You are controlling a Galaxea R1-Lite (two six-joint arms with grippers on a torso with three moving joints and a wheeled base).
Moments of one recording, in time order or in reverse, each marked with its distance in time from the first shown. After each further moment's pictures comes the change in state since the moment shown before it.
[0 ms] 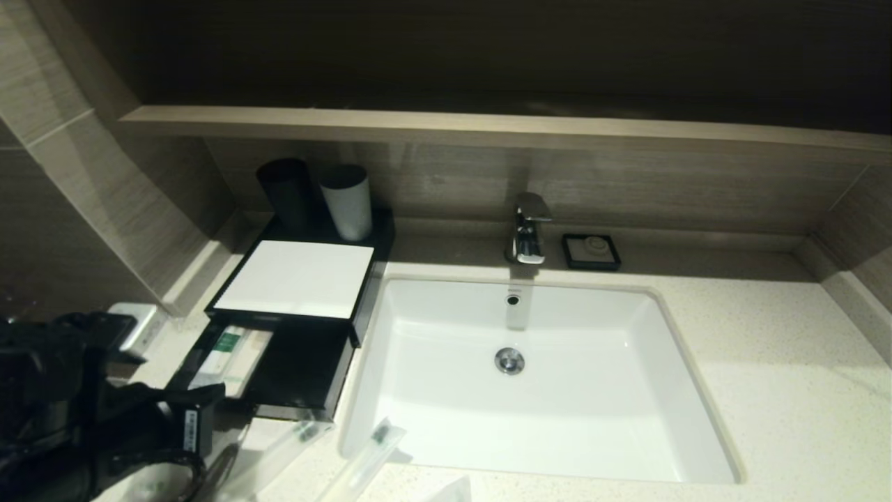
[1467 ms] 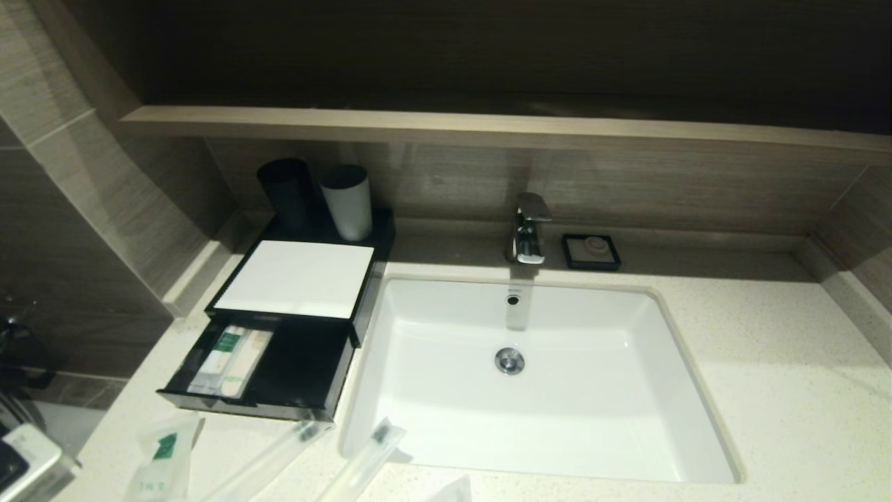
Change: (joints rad) left arm 0.000 -0.414 -0.088 0.777 -0.122 0.289; right arm 0.000 0.000 0.000 0.000 0.000 0.000
